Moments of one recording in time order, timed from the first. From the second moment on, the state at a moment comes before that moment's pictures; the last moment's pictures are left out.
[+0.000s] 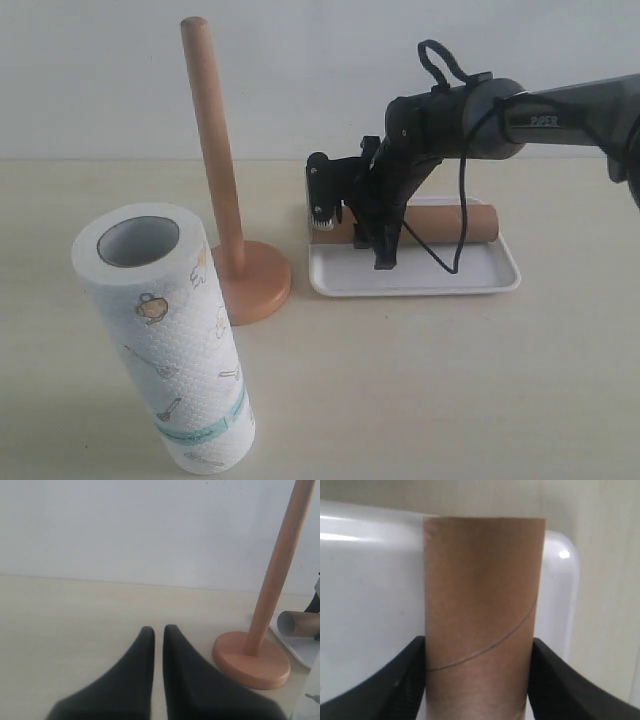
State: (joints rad) left arm -0.01 0.00 0.00 -0.24 0.17 0.12; right arm 0.48 2.28 -1.73 0.01 0.56 -1.27
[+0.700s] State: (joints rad) left arm -0.01 0.00 0.00 -0.24 0.17 0.12; right arm 0.48 2.28 -1.73 0.01 0.56 -1.19
